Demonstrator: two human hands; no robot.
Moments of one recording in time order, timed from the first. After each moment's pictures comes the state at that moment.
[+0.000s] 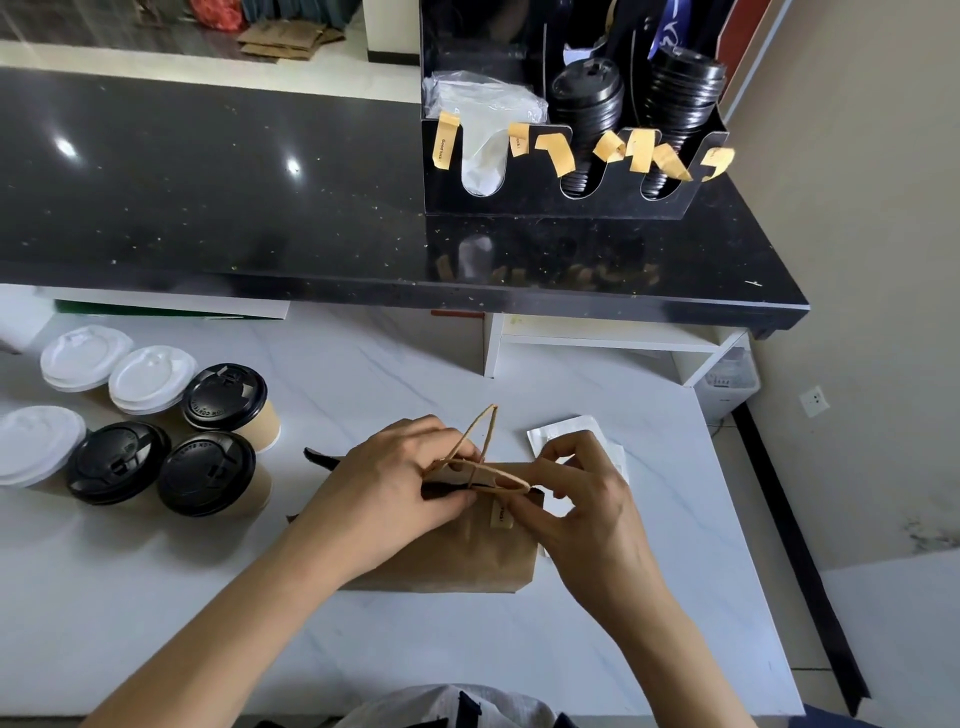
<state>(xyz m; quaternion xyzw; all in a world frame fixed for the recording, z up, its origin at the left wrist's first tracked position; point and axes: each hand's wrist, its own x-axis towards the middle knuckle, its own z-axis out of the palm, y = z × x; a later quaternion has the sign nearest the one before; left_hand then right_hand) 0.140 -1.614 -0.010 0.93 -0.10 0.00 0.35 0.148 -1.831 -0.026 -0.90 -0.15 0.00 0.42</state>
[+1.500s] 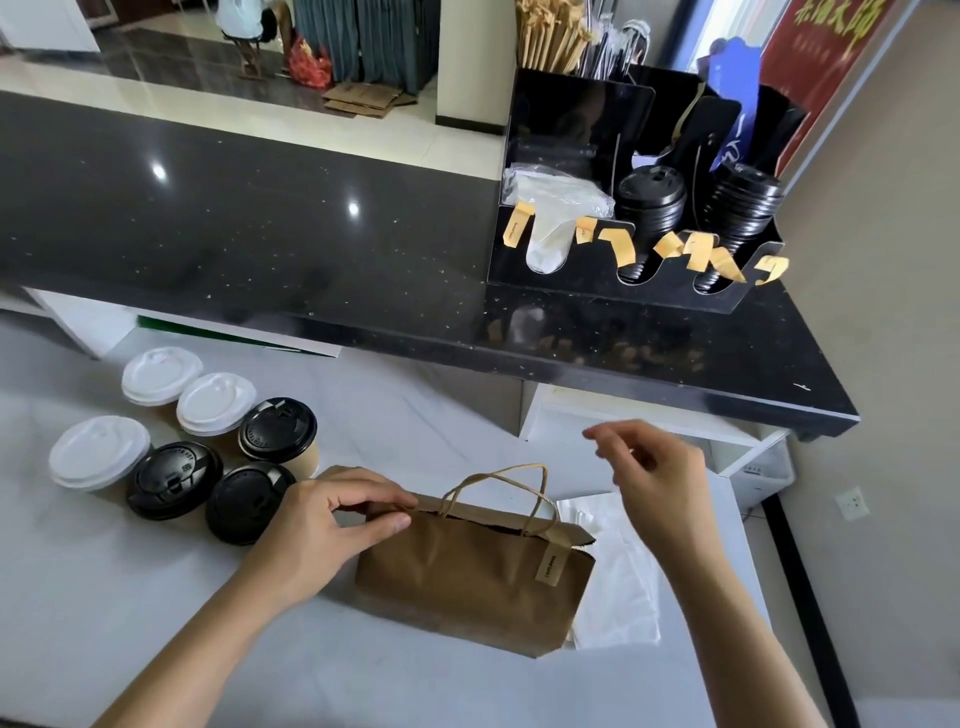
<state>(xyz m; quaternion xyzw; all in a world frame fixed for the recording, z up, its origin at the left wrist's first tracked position) 0.125 -1.532 -0.045 0.83 0.03 0.06 0.56 0.237 -1.824 0.016 -0.87 -0.05 -0.03 0.49</state>
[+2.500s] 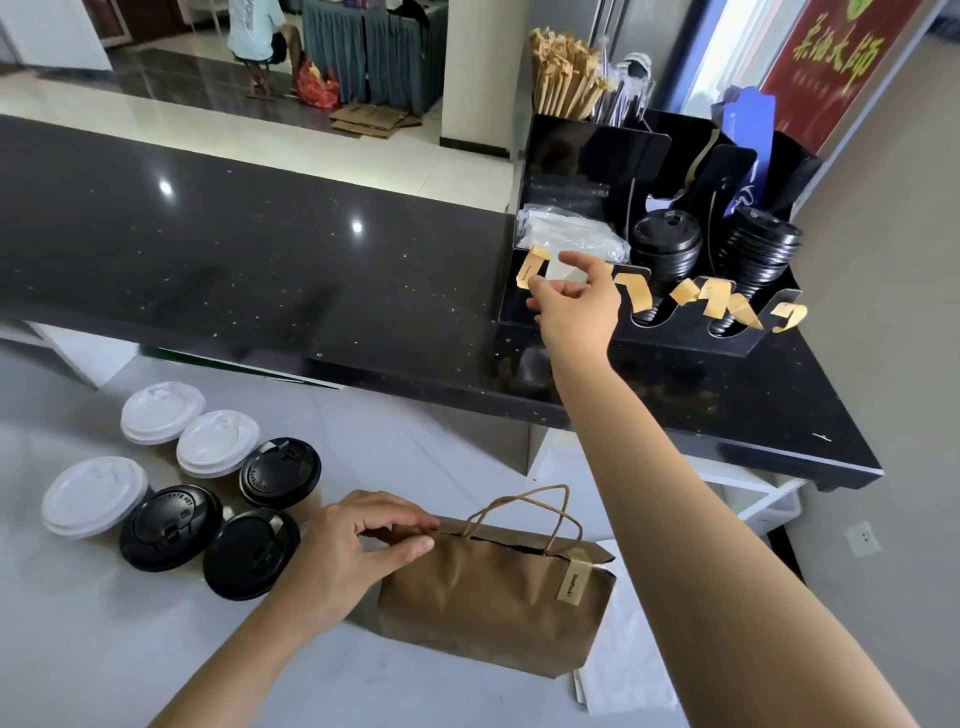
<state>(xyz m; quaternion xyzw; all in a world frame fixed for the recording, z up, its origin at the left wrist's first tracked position) 0.156 -1.531 -0.046 0.81 0.05 0.04 0.58 0.402 -1.681 0.067 -0.75 0.03 -0.09 0.66</state>
